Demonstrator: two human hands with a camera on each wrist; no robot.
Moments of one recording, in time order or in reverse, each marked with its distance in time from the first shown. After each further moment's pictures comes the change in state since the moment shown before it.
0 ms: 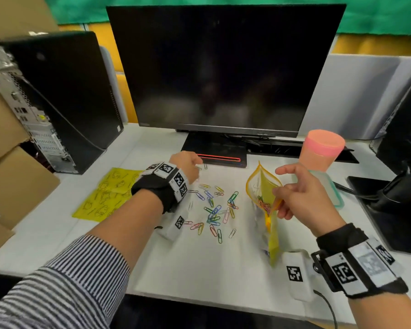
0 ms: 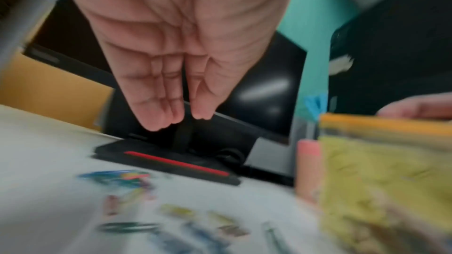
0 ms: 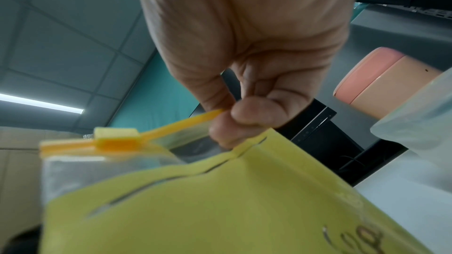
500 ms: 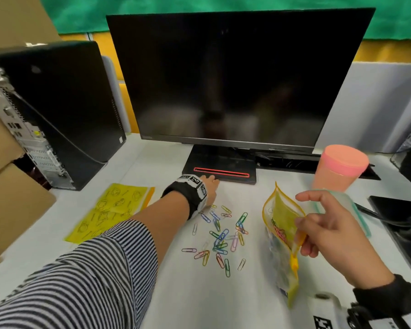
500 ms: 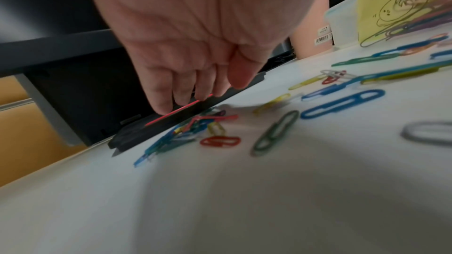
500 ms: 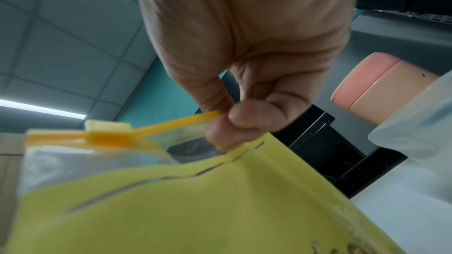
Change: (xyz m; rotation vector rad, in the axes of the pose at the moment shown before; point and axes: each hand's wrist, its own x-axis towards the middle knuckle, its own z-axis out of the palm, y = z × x) left_hand 0.075 0.000 0.047 0.699 -0.443 0.114; right_hand 0.003 0.006 -0.008 0.052 -0.026 -0.025
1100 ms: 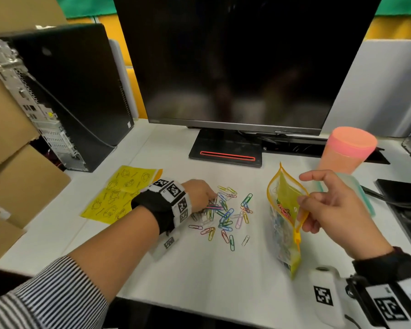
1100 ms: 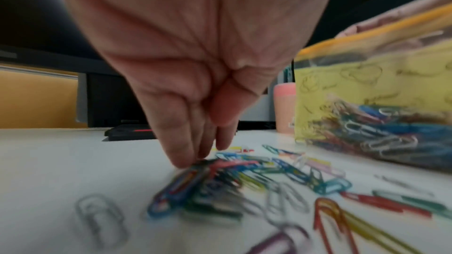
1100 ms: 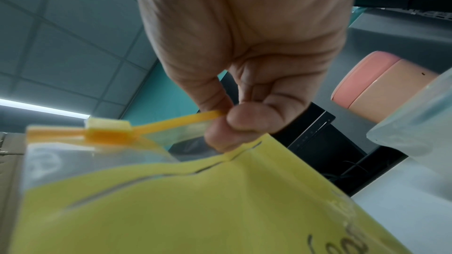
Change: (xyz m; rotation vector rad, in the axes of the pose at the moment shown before) left_hand -0.095 -0.004 0.024 -0.310 0.035 0.015; right_hand -0.002 0.002 -0.001 -0.002 -0.014 -0.040
